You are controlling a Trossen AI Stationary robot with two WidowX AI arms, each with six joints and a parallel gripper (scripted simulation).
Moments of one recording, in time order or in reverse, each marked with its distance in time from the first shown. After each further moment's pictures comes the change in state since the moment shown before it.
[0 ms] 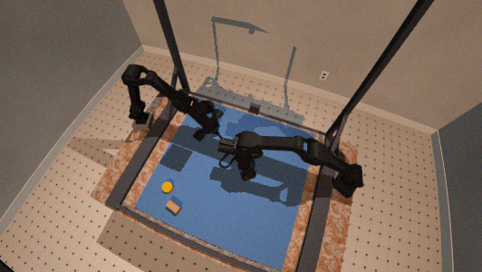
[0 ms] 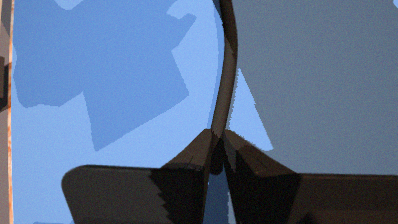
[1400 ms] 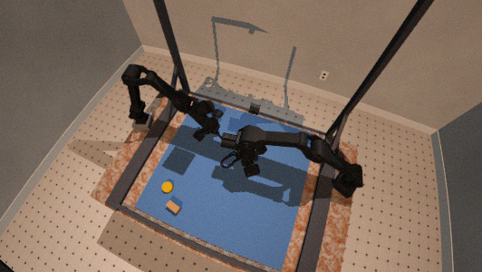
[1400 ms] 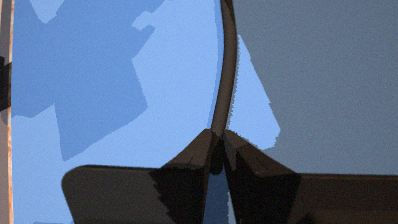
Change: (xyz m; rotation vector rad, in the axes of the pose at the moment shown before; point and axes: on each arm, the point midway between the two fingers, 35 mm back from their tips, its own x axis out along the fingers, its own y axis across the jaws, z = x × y) left arm -0.022 0.003 0.019 0.031 -0.033 -0.016; right arm 0.000 0.000 0.000 0.000 0.000 0.000
